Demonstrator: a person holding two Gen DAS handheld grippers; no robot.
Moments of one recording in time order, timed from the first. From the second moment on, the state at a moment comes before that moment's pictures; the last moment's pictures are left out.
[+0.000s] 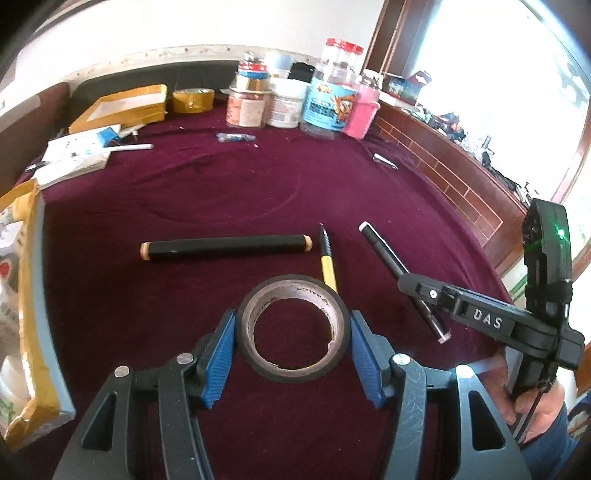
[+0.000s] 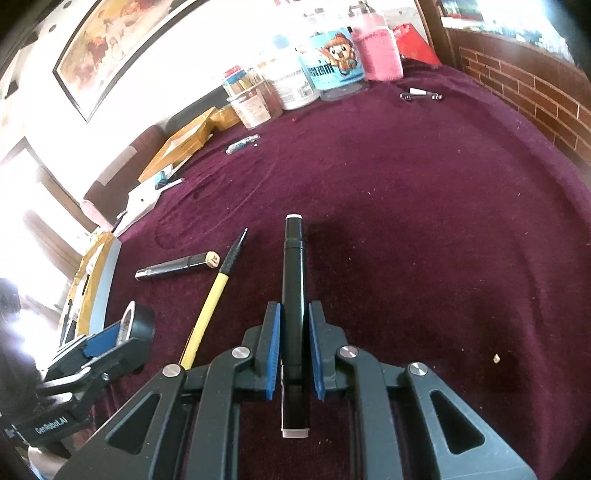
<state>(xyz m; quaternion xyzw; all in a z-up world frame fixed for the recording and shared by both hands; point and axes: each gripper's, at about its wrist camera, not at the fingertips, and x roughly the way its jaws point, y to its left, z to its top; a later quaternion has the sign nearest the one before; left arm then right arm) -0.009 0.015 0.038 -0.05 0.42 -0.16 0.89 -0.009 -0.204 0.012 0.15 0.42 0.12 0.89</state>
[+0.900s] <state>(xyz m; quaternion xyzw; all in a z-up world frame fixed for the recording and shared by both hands) -0.053 0.169 0.088 -0.15 0.32 -0.04 0.93 -0.035 -0.063 0.077 0.07 0.42 0.28 0.86</state>
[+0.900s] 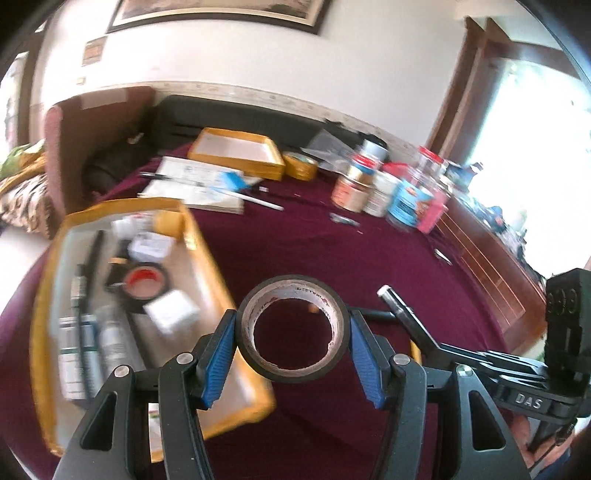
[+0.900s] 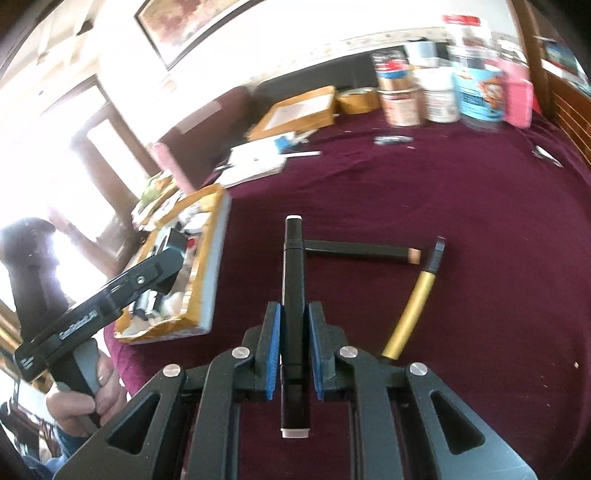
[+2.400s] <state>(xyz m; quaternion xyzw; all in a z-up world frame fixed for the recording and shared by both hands) -0.002 0.306 0.040 -0.20 0.40 0.08 0.89 0.082 0.209 0.045 0.00 0.52 0.38 0.76</state>
